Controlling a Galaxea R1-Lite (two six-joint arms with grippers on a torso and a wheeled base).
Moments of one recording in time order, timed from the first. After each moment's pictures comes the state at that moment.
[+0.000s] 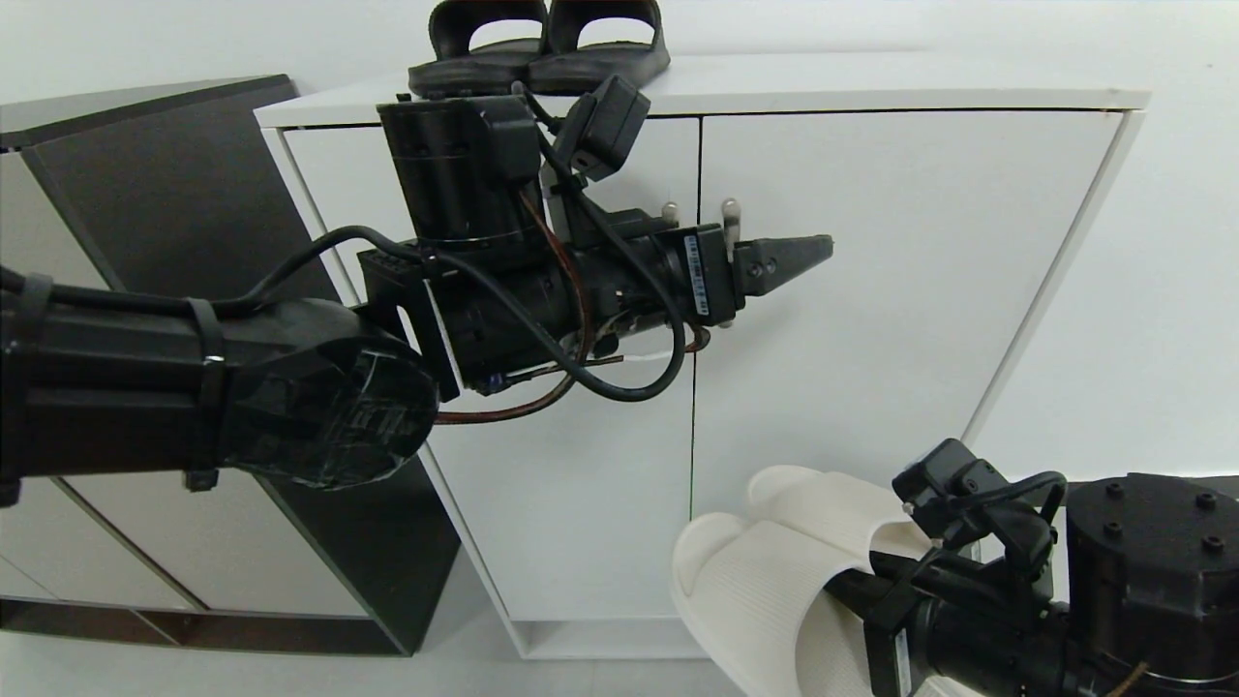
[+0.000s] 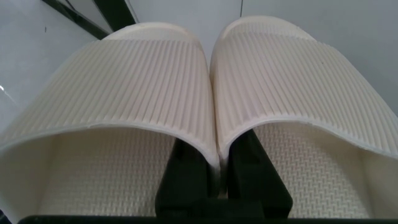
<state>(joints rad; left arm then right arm) -0.67 1.82 -1.31 -0.59 -0.31 -0.26 0.88 1.52 -0.44 -0.77 -0.18 0.09</state>
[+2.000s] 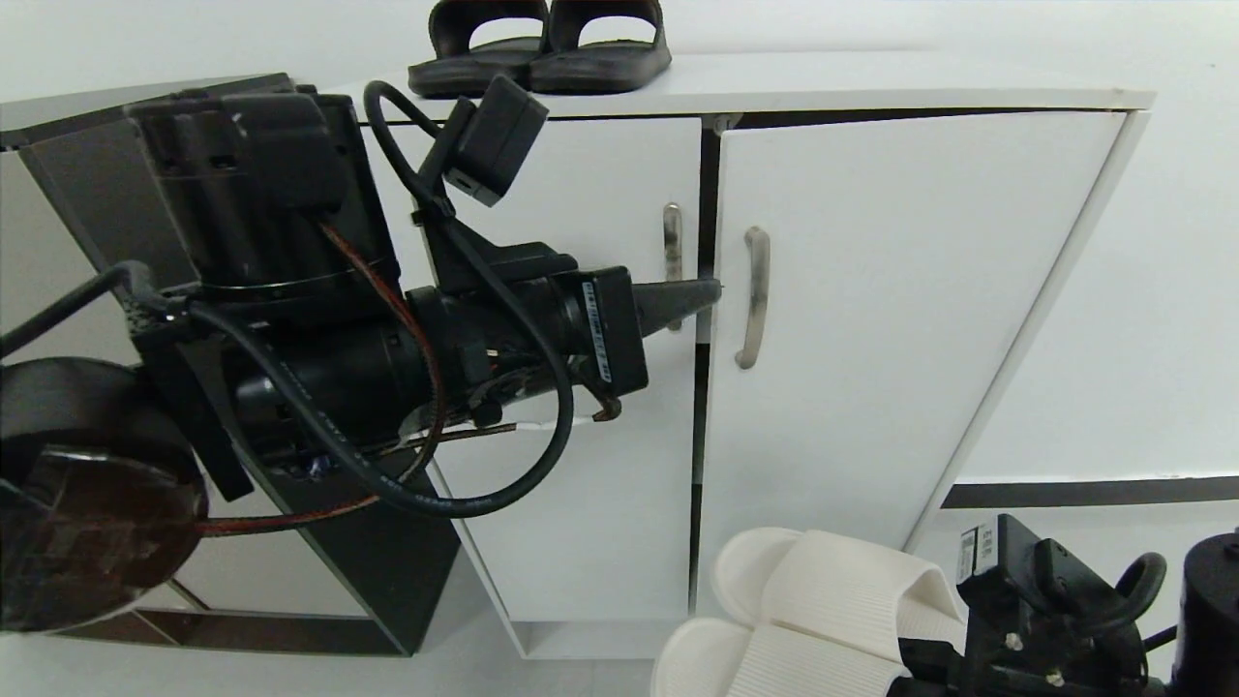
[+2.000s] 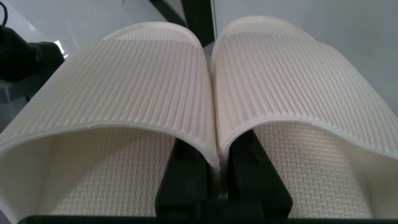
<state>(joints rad) -0.71 1.55 -1.03 -0.57 -0.31 -0.26 0.92 1.40 -0.32 -0.76 0.09 0.01</state>
